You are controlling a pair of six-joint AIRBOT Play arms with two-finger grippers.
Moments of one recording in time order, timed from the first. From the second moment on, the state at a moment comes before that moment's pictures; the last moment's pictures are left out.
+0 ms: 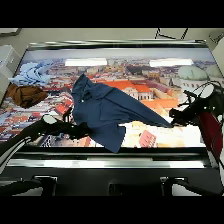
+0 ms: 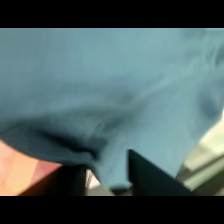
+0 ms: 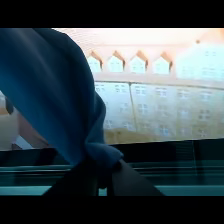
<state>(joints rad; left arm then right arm) -0.23 -1.40 0.69 0.60 -0.86 -1.43 -0.20 -1.39 1.19 -1.38 1.52 1.59</state>
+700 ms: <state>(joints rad) -0.06 -1.02 1.49 0.76 -0.74 -1.25 -0.20 -1.26 1.69 -1.43 1.36 1.64</state>
